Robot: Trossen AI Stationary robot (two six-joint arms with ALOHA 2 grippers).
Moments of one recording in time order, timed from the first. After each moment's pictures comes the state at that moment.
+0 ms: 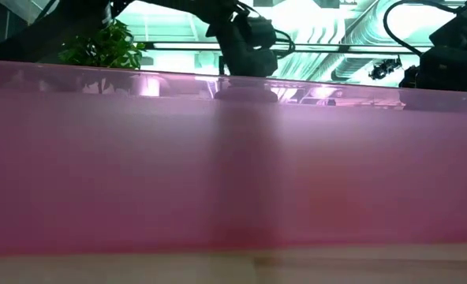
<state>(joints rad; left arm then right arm) 0.40 2.27 2.33 -1.22 0.16 0.05 -0.08 0.35 0.11 -0.32 -0.04 0.81</state>
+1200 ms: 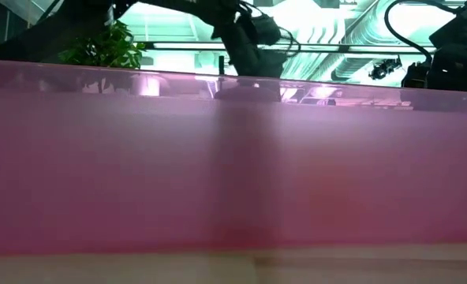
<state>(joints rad) 0.40 2.30 2.35 -1.13 0.11 -0.12 -0.08 0.35 0.11 -0.34 -0.12 0.69</state>
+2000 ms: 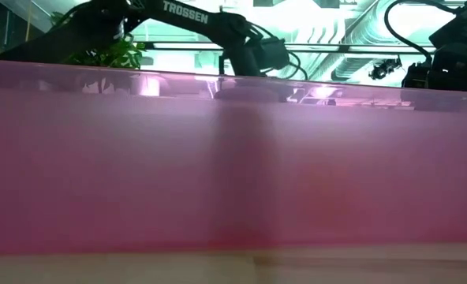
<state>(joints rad) 0.39 2.41 2.36 -1.08 -0.02 -0.13 -0.08 0.35 0.11 -0.34 -0.13 0.70</state>
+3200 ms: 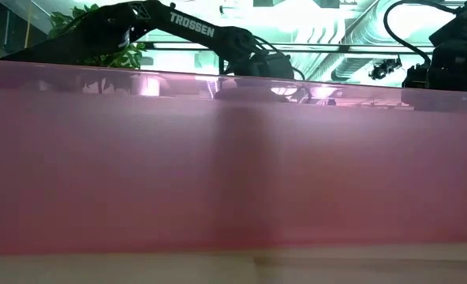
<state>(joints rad) 0.39 2.47 2.35 -1.05 -0.04 -0.14 -0.08 0.35 0.11 -0.34 -0.18 0.79</state>
